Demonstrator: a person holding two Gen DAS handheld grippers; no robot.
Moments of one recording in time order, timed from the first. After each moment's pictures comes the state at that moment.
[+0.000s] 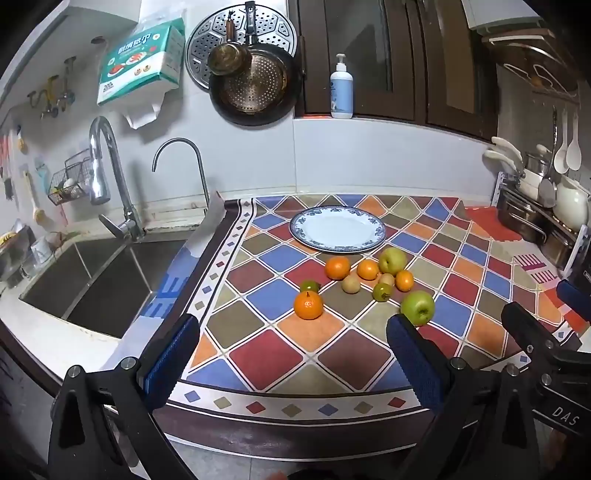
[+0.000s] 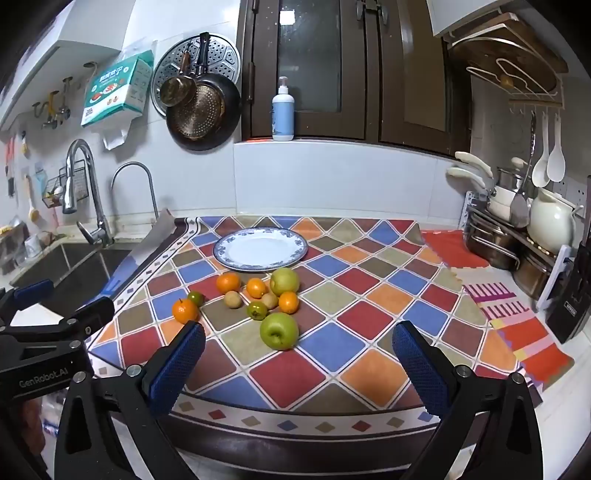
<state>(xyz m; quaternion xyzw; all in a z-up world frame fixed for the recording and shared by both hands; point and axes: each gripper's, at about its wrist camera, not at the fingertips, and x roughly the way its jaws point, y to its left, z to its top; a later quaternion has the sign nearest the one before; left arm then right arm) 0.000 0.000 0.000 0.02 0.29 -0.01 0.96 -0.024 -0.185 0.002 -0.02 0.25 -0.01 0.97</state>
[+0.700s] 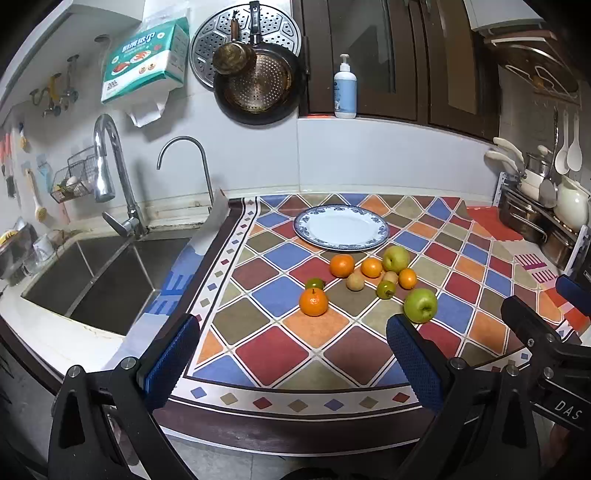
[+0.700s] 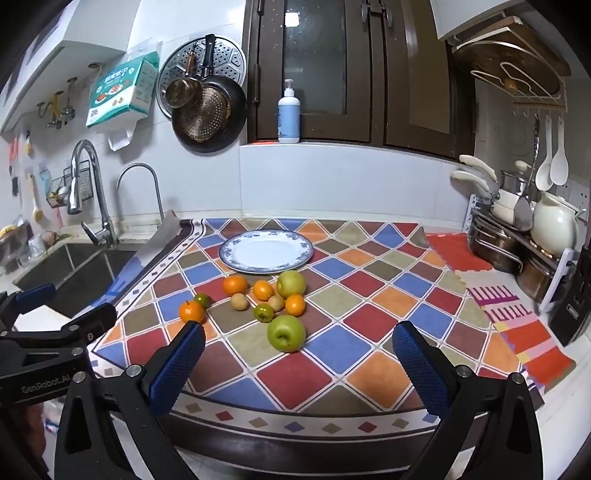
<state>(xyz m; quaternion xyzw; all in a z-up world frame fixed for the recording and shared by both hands) -0.006 0.006 0.000 0.02 0.29 0.00 0.96 -0.024 -0.181 0.004 -0.01 0.25 -0.01 0.97</state>
